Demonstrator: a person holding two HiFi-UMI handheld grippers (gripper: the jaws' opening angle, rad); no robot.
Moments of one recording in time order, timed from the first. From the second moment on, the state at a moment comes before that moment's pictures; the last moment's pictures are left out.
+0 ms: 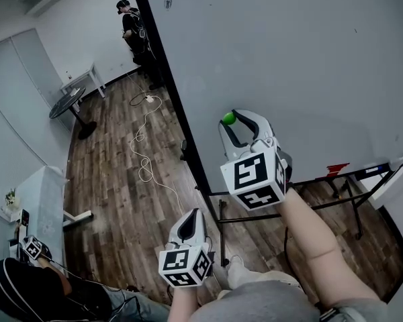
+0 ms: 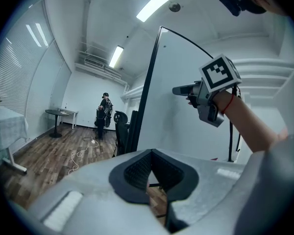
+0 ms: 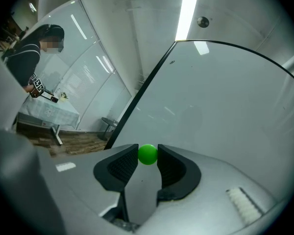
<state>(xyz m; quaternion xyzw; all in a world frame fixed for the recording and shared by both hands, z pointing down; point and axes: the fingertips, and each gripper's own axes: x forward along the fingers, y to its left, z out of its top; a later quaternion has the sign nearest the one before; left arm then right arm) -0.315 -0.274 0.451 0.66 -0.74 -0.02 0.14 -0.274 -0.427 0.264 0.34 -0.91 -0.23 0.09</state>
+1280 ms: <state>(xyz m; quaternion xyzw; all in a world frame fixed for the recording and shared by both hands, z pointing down) -0.328 -0.270 0.456 0.65 -0.75 -0.04 0.15 -0.285 -0.443 0.278 0.39 -0.88 -0.25 0.10</state>
